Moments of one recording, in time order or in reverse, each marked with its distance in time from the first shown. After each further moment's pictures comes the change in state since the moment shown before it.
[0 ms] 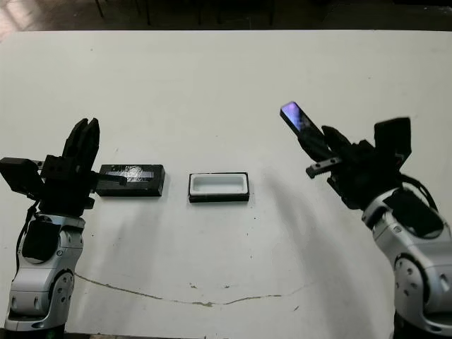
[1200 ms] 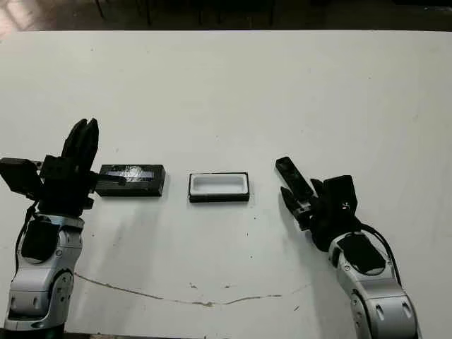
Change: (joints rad) left arm -0.003 0.001 0.009 0.009 -0.002 -0.010 -0.014; right arm 0.309 0.140 0.240 0.130 -0.349 -0.317 -0.101
